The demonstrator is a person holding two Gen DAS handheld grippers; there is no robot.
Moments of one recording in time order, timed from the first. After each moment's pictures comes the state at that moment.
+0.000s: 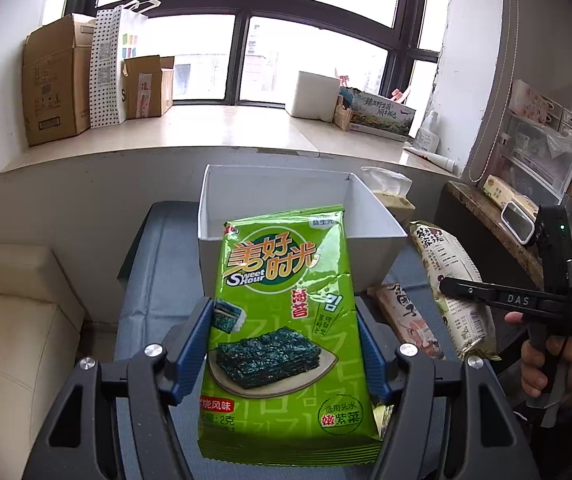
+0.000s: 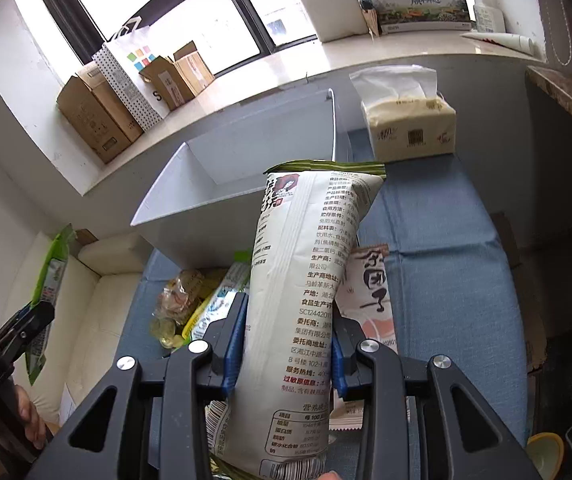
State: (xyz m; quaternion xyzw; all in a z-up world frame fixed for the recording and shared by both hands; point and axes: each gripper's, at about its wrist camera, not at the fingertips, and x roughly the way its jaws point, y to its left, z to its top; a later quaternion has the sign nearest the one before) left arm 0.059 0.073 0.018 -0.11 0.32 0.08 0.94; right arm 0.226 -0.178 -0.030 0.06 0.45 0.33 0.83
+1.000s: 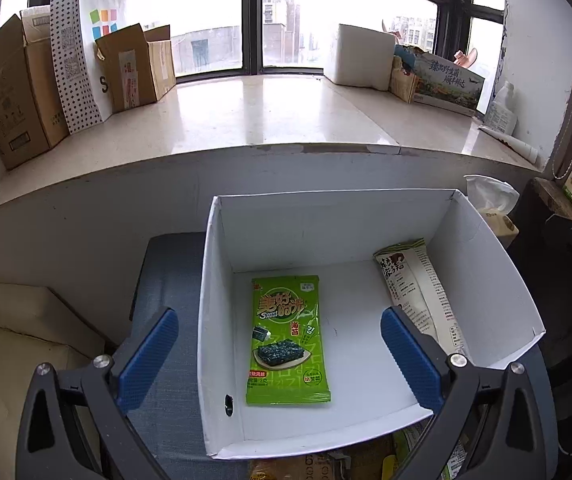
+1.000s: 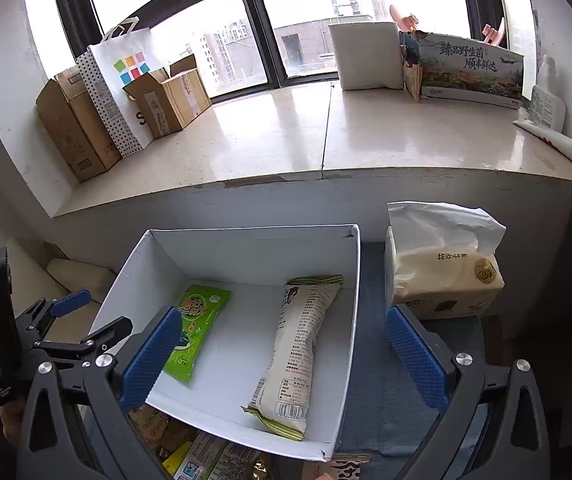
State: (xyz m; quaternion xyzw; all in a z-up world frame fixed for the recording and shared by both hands) left arm 0.263 0.146 -0.023 -0.07 0.39 0.14 0.91; right arm 0.386 -0.082 0.015 -0.01 0.40 0.33 0.85
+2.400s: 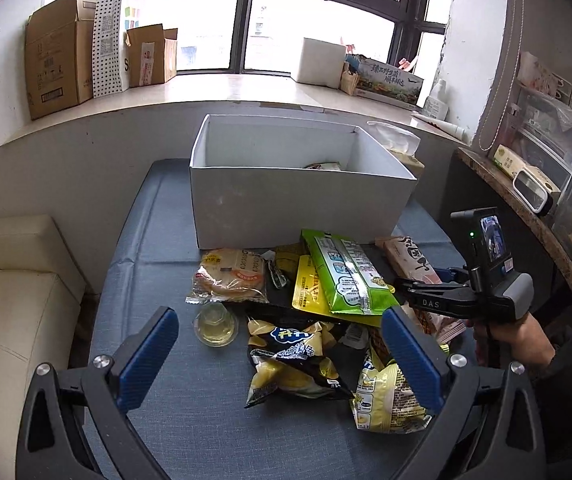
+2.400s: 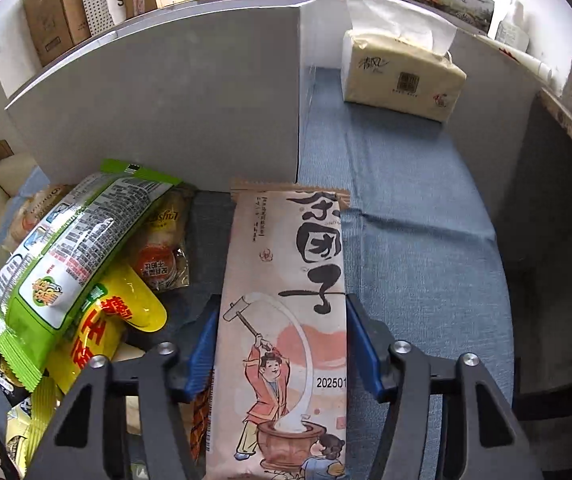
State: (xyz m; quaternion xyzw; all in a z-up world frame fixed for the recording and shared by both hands) left arm 0.043 0.041 -0.040 -0.11 0.36 0.10 0.92; right arm 0.264 -0.141 -0.147 -0.14 0.48 0.25 0.83
